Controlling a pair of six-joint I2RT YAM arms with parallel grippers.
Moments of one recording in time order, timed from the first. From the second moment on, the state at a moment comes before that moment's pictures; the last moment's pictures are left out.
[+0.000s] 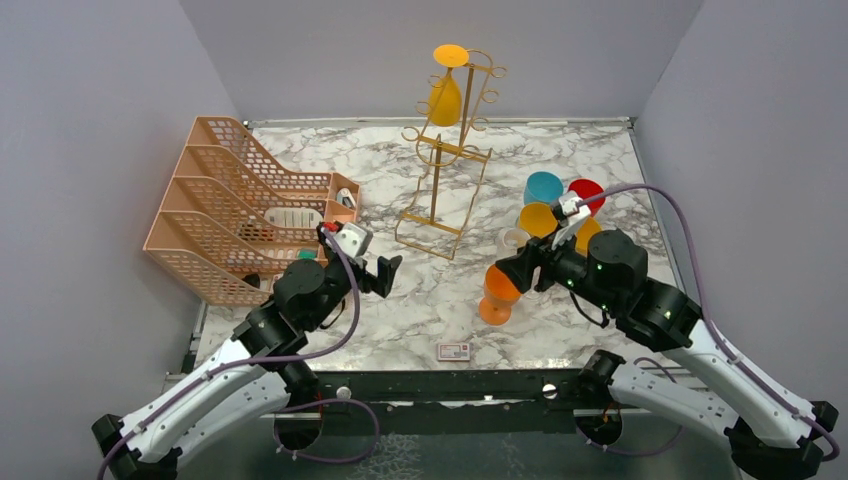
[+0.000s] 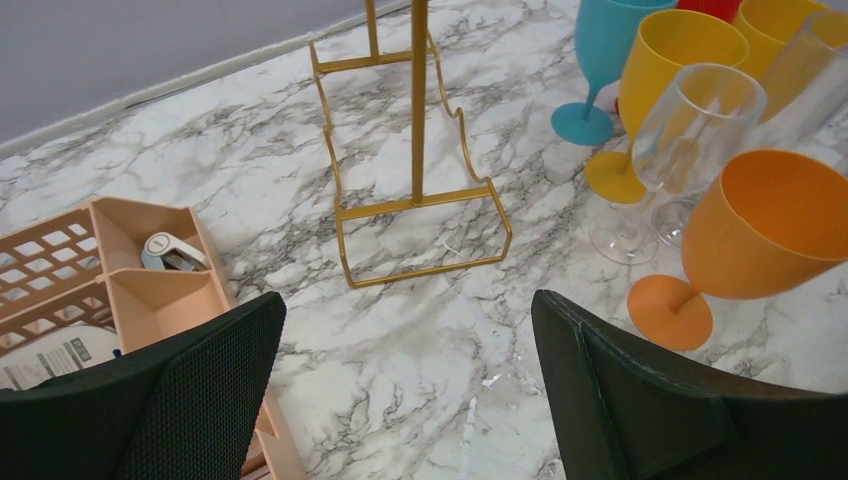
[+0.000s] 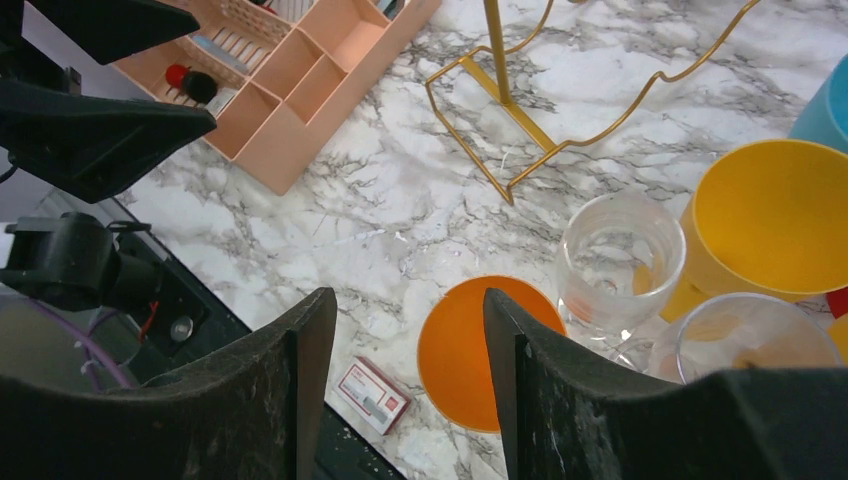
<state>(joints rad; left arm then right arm) -0.84 0.54 0.55 -0.12 -0.24 -0.02 0.84 0.71 0.93 -0.54 0.08 0.30</state>
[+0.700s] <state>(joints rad) -0.35 1.04 1.08 -0.10 -0.09 -0.16 0.84 0.61 0.86 -0.52 0.15 0.32</state>
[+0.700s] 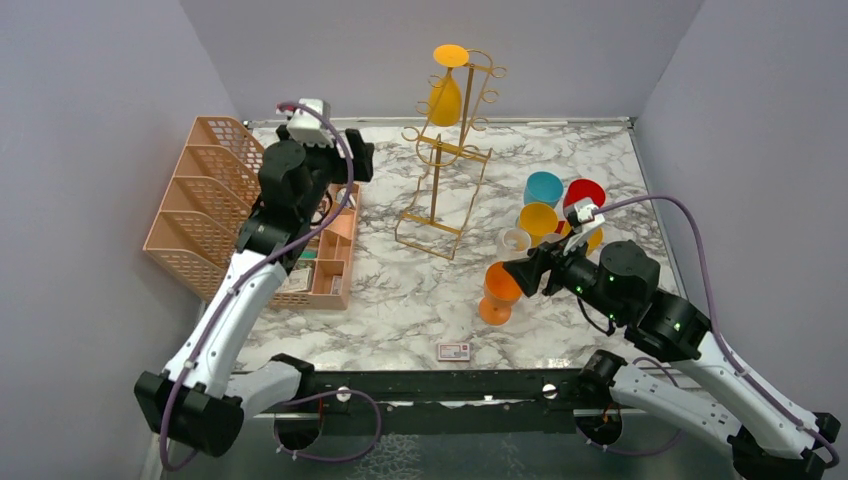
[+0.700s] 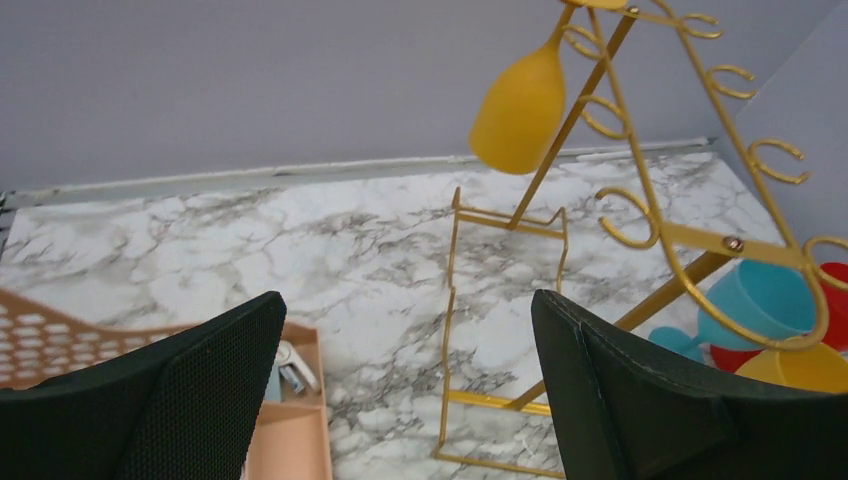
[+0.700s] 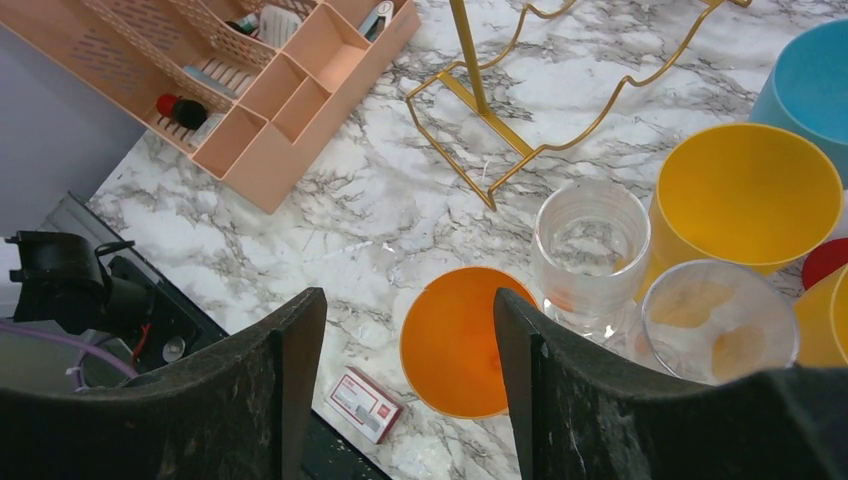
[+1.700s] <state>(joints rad) -0.23 2.03 1.97 0.10 0.44 -0.75 0.84 0.55 0.86 -0.54 0.12 0.32</state>
